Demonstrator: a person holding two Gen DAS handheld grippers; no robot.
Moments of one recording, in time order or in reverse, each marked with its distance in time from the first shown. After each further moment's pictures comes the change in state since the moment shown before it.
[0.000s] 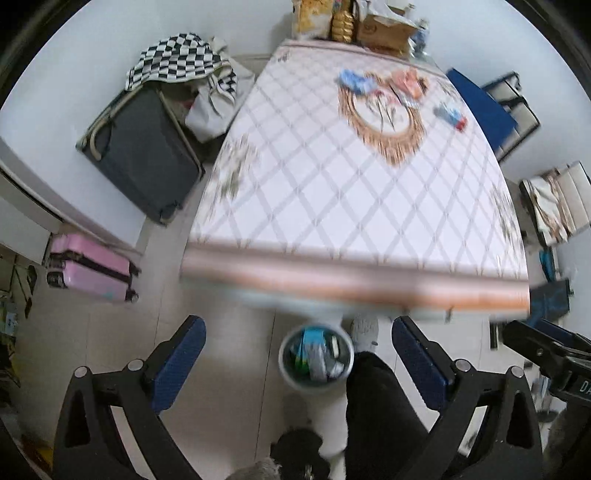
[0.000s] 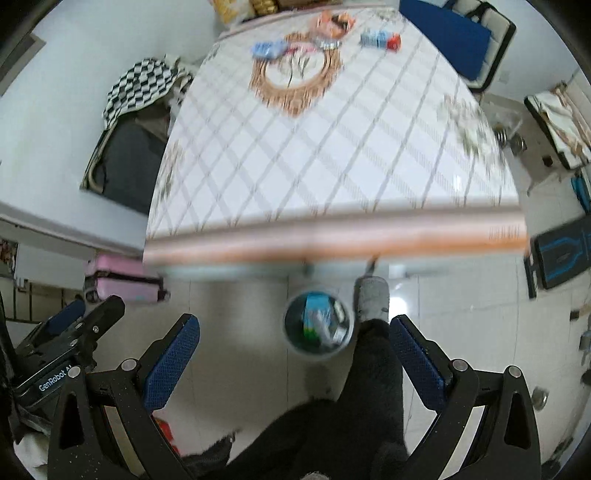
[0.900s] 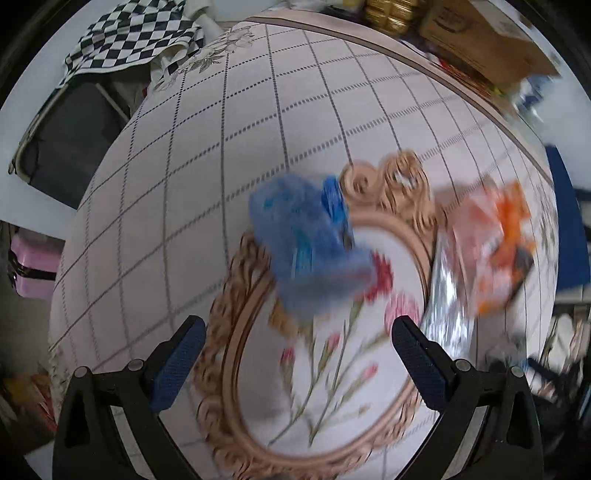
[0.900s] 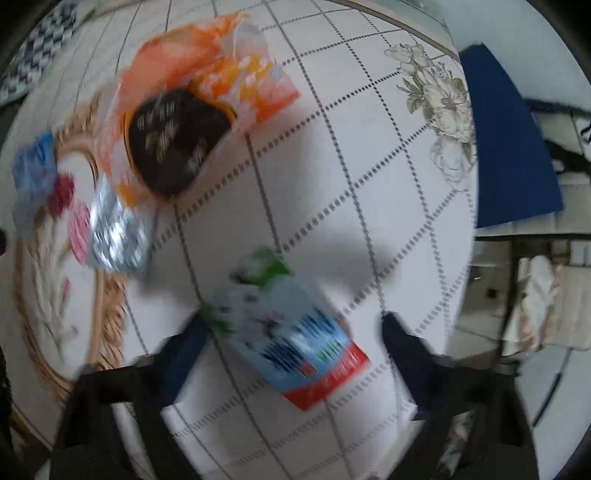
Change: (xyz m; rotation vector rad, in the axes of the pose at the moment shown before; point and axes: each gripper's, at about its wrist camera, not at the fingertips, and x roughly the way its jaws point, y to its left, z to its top) left arm 0.268 -0.121 0.402 -0.311 0.193 0.036; right arm 0.248 -0.135 0.550 -0.292 0.212 -0.329
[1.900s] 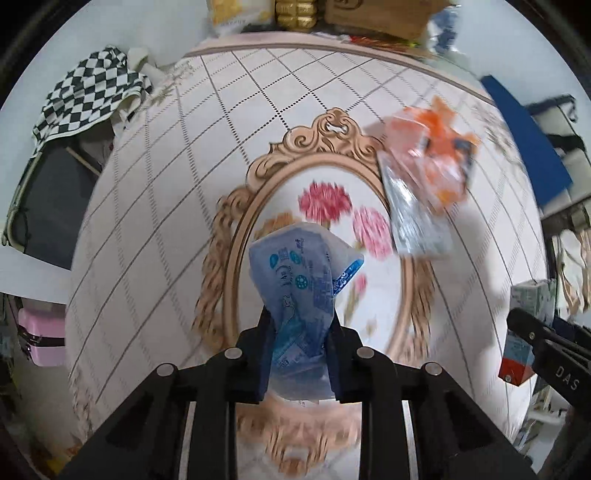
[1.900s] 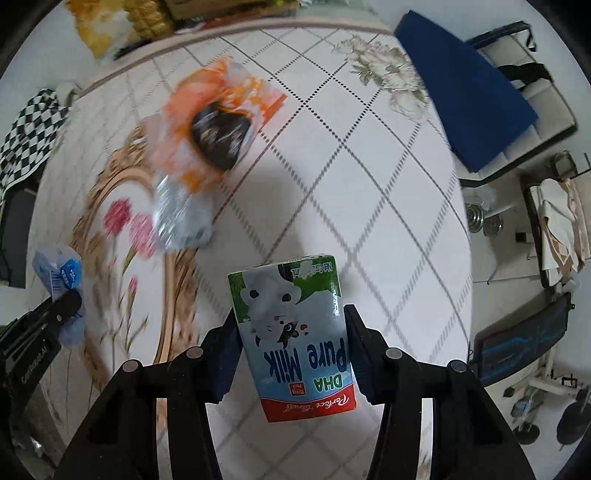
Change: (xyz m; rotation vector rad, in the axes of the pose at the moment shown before) left arm -0.053 -0.008 -0.109 0.327 -0.088 -0.017; right arm -0.036 0.022 -0.082 0.260 -0.134 0.089
